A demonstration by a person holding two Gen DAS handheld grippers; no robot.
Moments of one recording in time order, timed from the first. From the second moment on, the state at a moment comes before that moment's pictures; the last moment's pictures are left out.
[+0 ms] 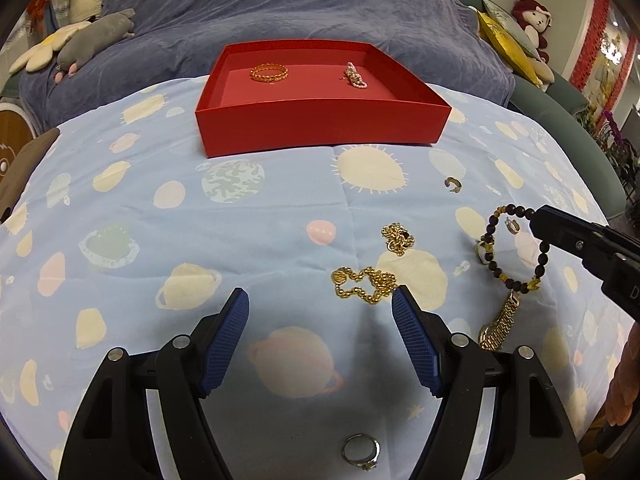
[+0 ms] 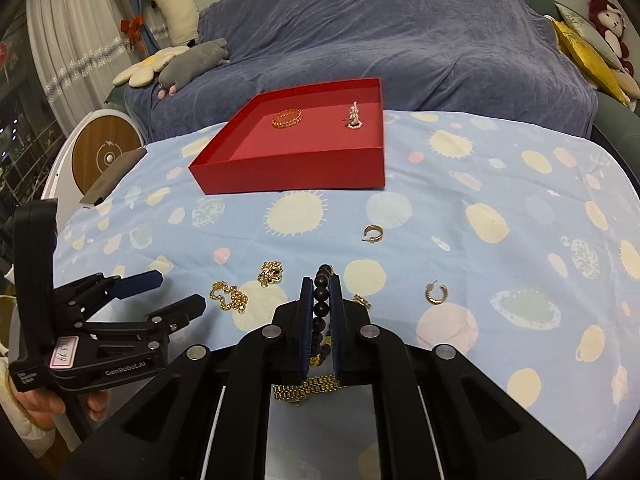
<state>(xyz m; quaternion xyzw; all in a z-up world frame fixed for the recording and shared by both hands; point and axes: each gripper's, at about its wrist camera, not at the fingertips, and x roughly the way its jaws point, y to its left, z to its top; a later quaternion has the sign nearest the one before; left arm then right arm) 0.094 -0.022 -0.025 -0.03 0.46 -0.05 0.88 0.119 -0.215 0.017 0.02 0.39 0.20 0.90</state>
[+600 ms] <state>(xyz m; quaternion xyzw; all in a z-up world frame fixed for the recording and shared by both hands) 0.109 -0.058 -0.044 0.03 0.44 -0.05 0.89 0.117 -0.236 0.020 0.04 0.39 0.19 0.90</state>
